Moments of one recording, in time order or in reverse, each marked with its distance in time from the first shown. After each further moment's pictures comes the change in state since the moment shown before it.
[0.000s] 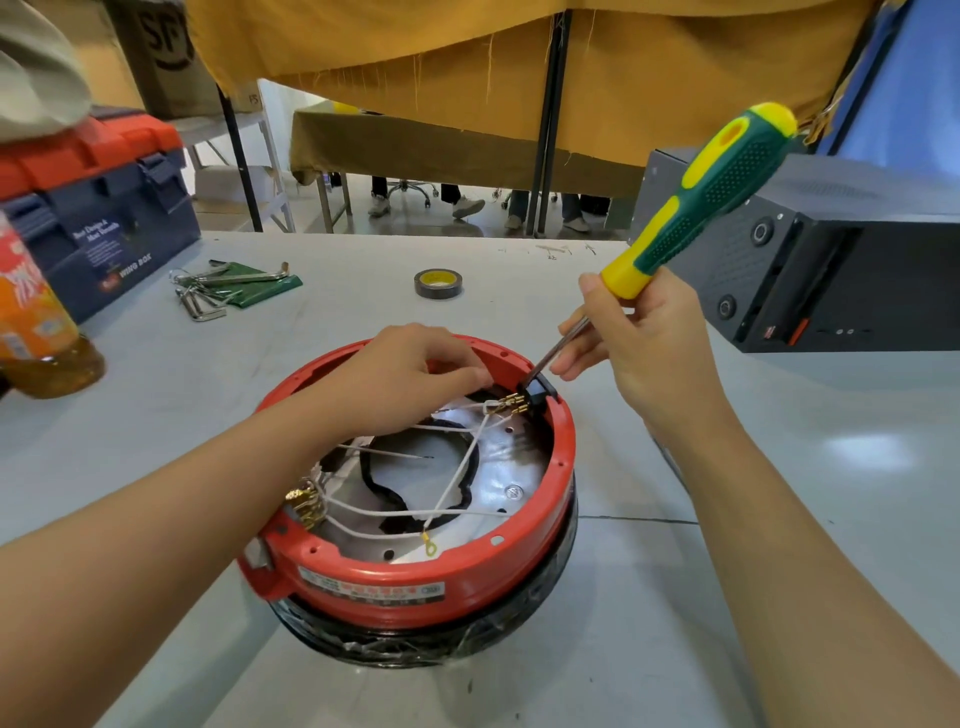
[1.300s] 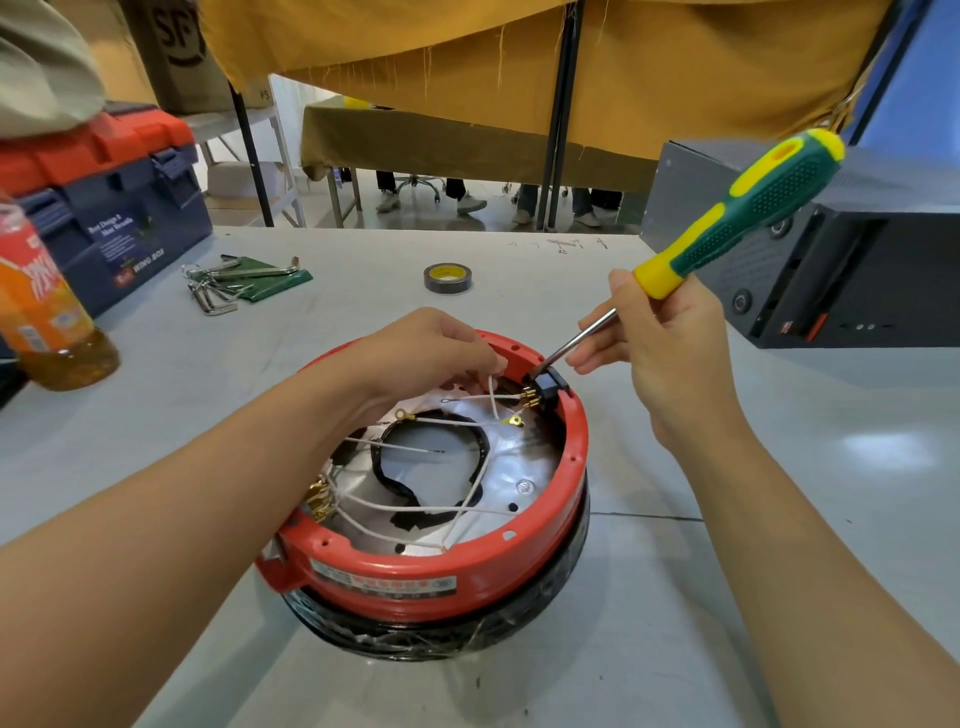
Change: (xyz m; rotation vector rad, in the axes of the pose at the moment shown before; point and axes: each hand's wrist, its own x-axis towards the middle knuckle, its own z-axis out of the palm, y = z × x) left_hand 0.015 0.001 0.002 -0.418 -0.075 -0.242; right_hand 0.001 0.019 0.000 0.128 0.100 0.048
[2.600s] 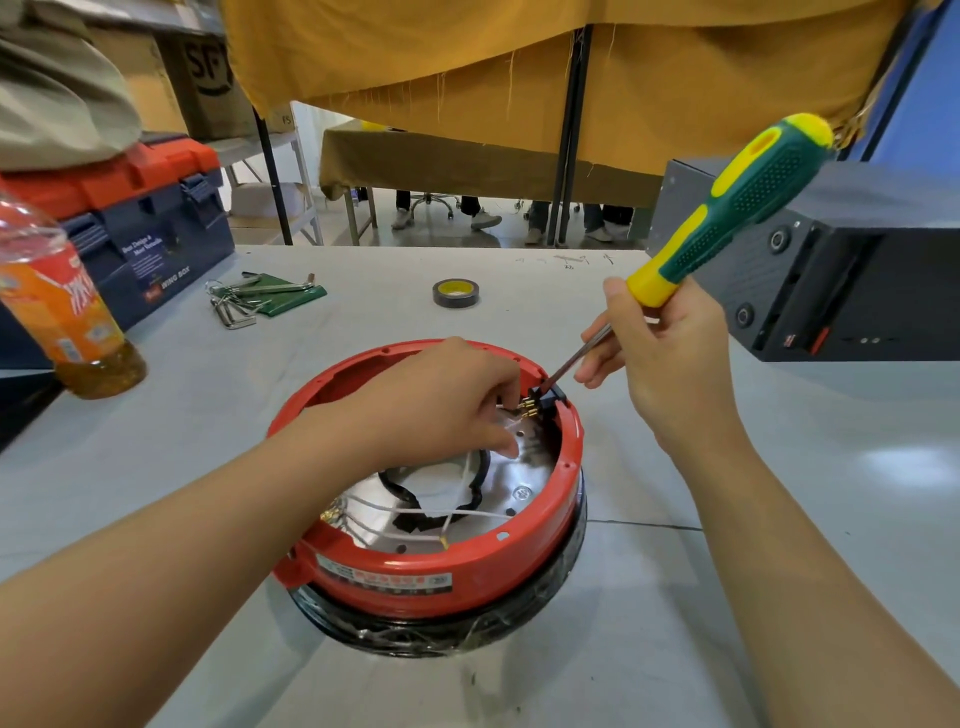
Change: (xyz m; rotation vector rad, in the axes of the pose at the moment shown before) left_hand -0.029 0.019 0.015 0.823 -0.012 0.356; right_hand -0.008 -0.021 -0.001 -0.147 0.016 -0.106
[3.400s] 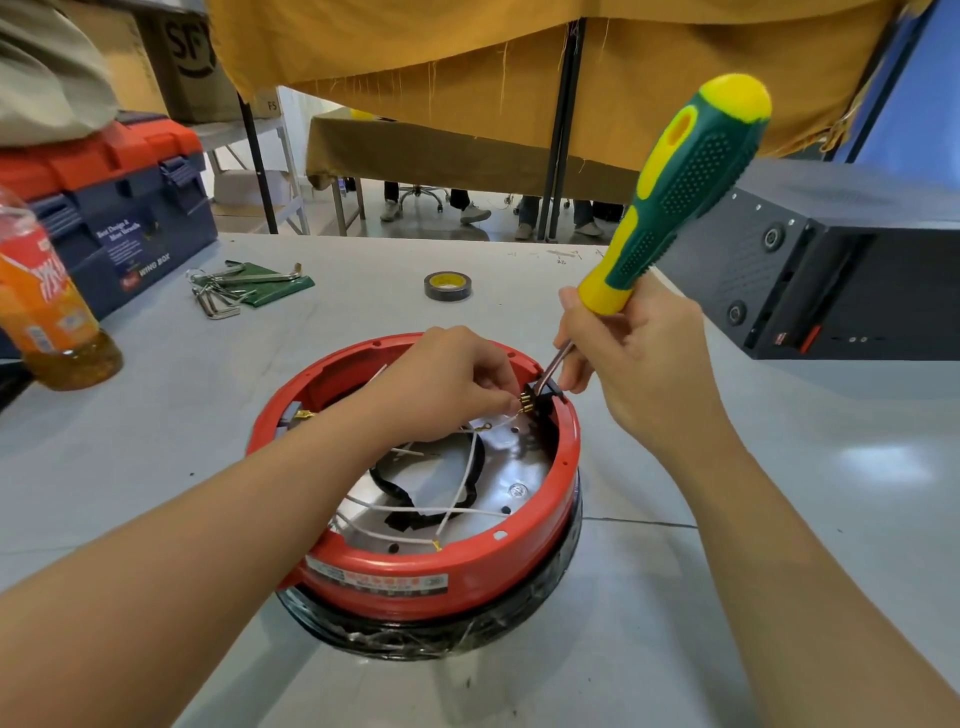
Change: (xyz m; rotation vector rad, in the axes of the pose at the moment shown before) left_hand 0.015 -0.011 0.015 -0.408 0.093 -0.158; right_hand -0.006 -0.008 0.007 -0.119 -0.165 -0.172
